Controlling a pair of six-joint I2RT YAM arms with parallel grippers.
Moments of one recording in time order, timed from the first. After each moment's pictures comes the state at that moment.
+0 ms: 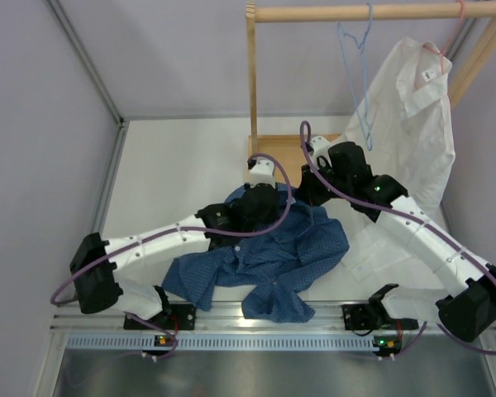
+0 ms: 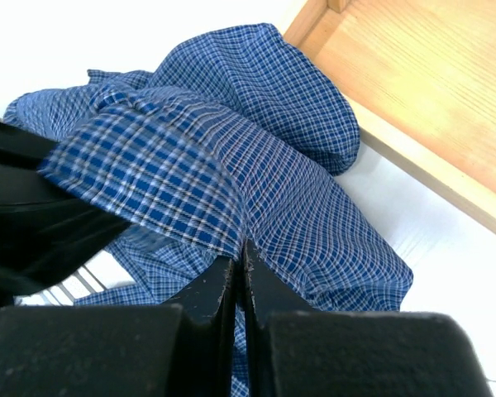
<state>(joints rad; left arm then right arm) -1.08 1.44 1.13 -0.22 -0.62 -0.61 0.58 1.21 1.15 -0.59 -0.23 0.14</state>
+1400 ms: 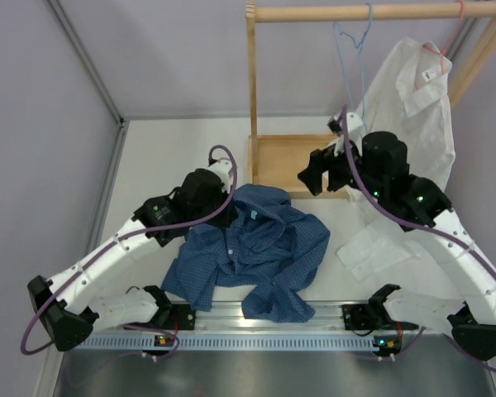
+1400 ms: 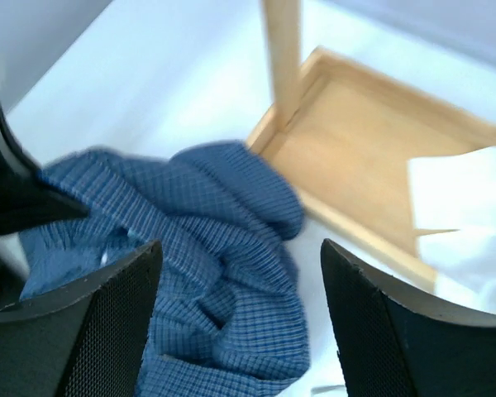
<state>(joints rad) -0.79 1.11 1.12 -0.71 -0.05 -0.43 0.63 1.06 1.30 -0.62 -0.11 0.11</state>
